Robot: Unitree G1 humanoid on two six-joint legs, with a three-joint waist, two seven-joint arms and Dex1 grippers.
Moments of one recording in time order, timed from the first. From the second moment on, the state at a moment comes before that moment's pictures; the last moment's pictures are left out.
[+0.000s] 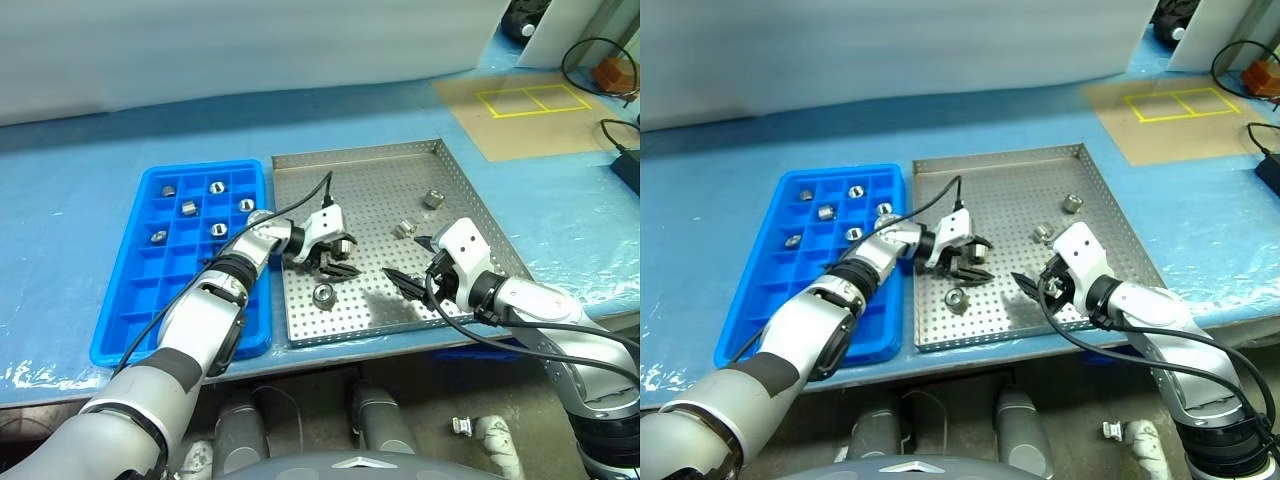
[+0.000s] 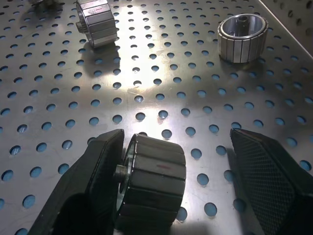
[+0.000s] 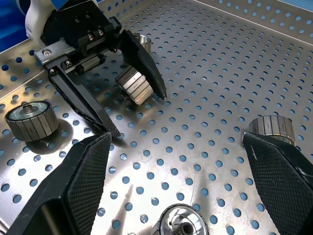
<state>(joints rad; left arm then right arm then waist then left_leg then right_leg) -1.03 0.08 -0.21 1.23 0.11 -0.30 -1.17 -0.08 -0.67 -0.04 -0.60 0.36 0.79 0.54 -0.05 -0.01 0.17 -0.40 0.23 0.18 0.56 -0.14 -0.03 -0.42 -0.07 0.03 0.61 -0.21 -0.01</state>
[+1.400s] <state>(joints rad) -0.88 0.16 -0.17 0.86 -0.04 -0.26 -1.31 -0.23 -0.64 0.06 -0.44 0.29 0.70 0.59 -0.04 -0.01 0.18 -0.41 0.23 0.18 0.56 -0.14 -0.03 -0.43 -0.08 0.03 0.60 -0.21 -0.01</state>
